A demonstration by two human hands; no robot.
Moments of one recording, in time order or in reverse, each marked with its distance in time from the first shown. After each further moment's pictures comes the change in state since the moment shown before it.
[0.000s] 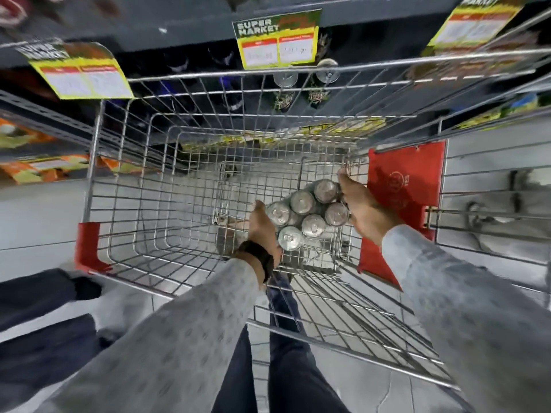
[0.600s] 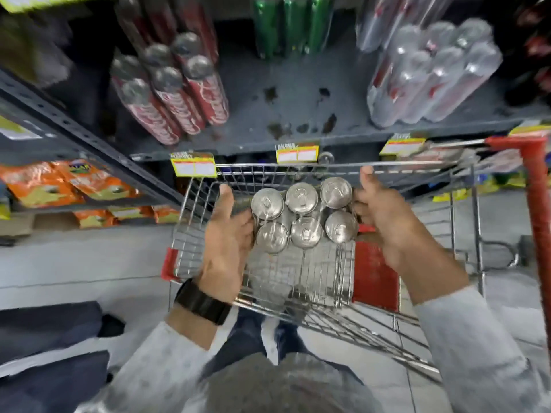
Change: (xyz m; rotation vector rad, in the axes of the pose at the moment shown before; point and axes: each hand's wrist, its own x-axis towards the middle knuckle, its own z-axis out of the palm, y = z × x) left_hand -0.260 0.083 -0.077 0.027 -0.169 0.484; right_hand -0.308 -0.144 -0.001 -0.004 0.018 -0.252
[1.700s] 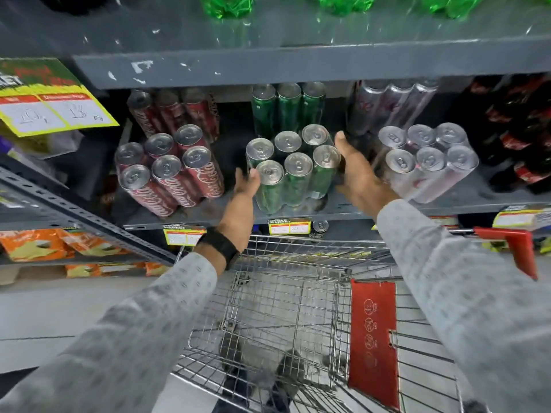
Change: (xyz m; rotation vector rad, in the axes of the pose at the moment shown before) left_hand 0.136 0.121 0.077 0.102 -0.116 0.352; right_hand 0.163 -0.167 0.012 0.130 -0.113 -0.366
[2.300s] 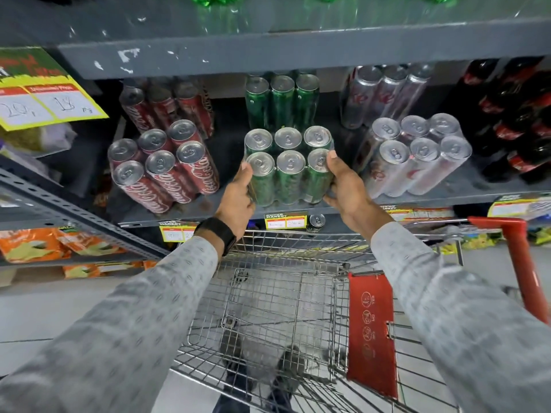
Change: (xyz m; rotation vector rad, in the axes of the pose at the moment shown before) left_hand 0.011 -0.002 0.002 -0.012 -0.055 0.000; right_hand -0.020 0.043 -0.003 0.055 -0.018 0.002
